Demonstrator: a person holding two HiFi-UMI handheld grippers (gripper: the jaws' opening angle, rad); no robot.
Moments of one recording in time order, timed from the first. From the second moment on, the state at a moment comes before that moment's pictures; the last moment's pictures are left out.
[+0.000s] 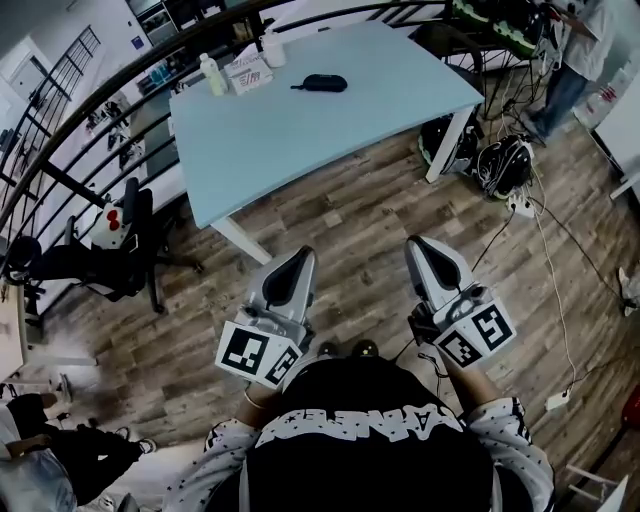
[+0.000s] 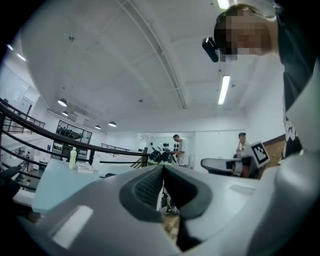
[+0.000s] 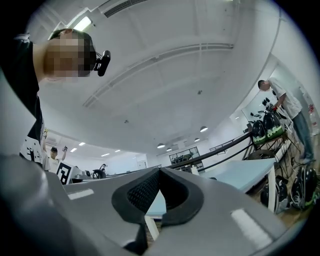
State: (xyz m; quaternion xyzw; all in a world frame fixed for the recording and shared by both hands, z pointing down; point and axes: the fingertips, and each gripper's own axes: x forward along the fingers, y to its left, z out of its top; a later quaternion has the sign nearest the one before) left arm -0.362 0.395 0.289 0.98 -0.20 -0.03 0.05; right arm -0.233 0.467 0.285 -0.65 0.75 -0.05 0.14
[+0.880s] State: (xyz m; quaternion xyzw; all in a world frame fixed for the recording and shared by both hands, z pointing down) left arm -0.315 0.435 0.301 0.97 -0.23 -0.02 0.07; right arm -0.179 0.505 0.311 -0.62 0.77 -0.07 0.14
